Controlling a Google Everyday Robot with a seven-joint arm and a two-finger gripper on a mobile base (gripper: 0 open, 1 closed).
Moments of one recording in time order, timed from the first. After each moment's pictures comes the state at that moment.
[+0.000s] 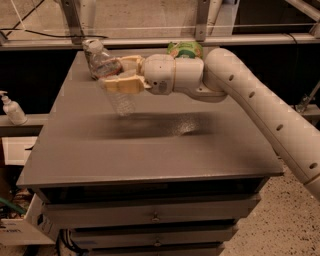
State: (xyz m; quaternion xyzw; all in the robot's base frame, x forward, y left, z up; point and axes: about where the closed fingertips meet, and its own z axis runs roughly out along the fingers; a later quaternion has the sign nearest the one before) arm 0.591 0.104 0.952 -0.51 0.46 0.47 0.56
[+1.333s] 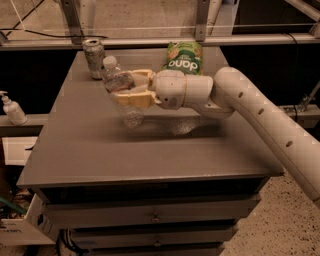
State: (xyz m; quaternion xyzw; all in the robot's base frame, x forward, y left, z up) arm 0.576 0.079 0.924 -0.50 0.45 0.47 0.58
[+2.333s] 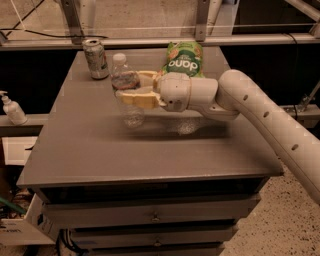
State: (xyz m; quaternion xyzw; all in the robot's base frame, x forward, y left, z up) arm 0.576 0.068 0.917 -0.50 0.46 0.46 0.57
